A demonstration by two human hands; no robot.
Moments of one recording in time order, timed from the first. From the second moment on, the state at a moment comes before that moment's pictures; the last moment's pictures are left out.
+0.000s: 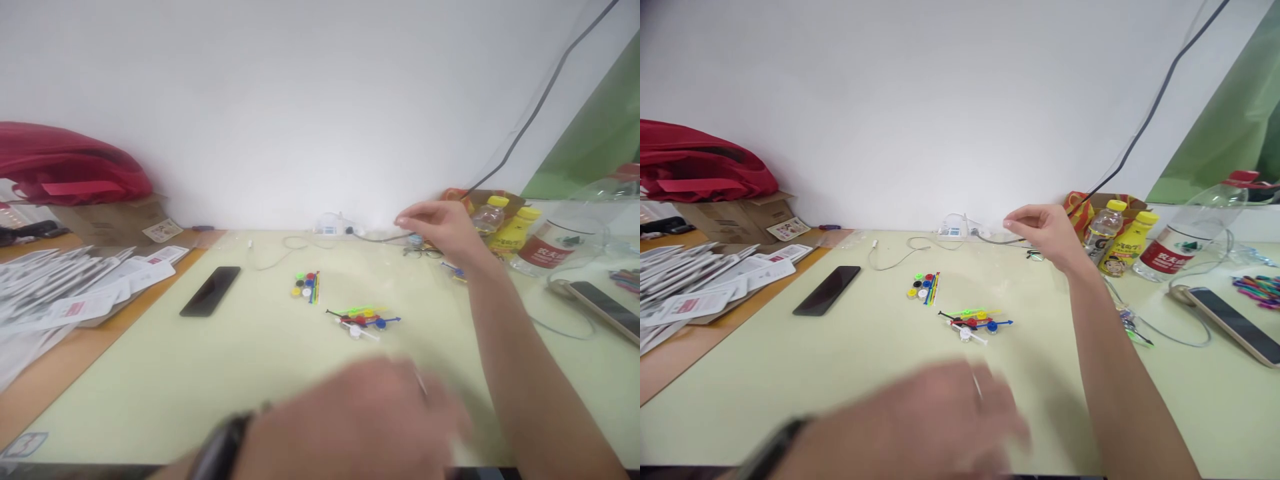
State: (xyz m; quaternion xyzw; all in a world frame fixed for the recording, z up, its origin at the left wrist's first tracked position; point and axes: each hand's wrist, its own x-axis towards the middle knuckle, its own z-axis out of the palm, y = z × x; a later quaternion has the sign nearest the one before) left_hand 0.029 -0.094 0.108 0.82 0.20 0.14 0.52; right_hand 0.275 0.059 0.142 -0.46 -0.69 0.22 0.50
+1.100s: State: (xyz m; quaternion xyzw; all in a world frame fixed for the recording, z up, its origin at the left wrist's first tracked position) left_hand -0.064 0.115 0.152 0.87 0.39 0.13 0.29; right_hand 0.286 0.074 0.137 -0.43 -0.75 0.39 0.32
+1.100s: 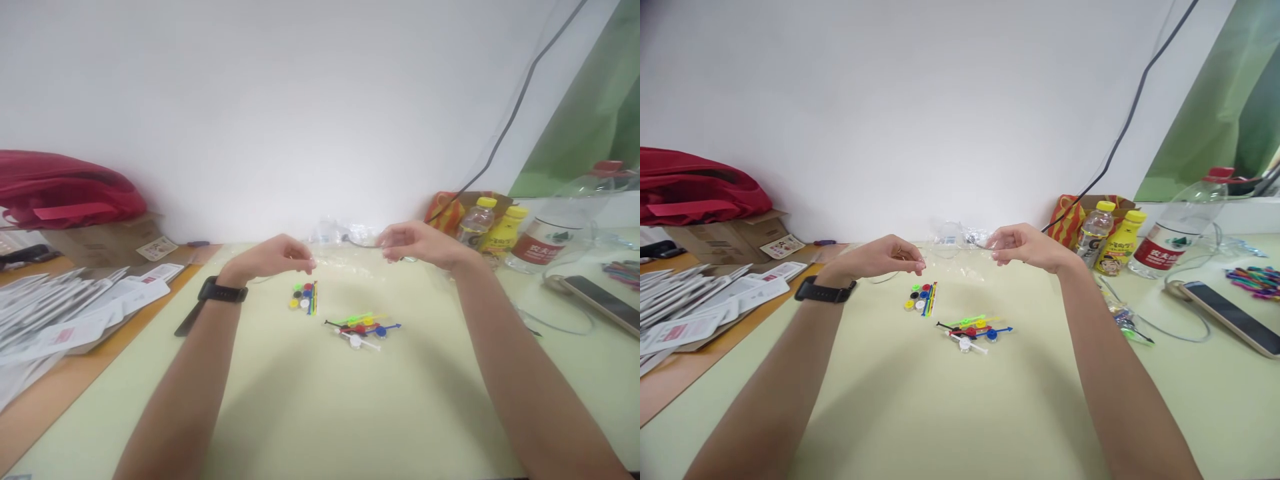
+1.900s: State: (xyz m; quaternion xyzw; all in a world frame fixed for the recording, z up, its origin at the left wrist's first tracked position) left_hand -0.019 0.082 0.150 0.89 0.28 0.35 0.01; right_hand 0.271 0.067 0.145 -0.41 -0.73 0.41 0.36
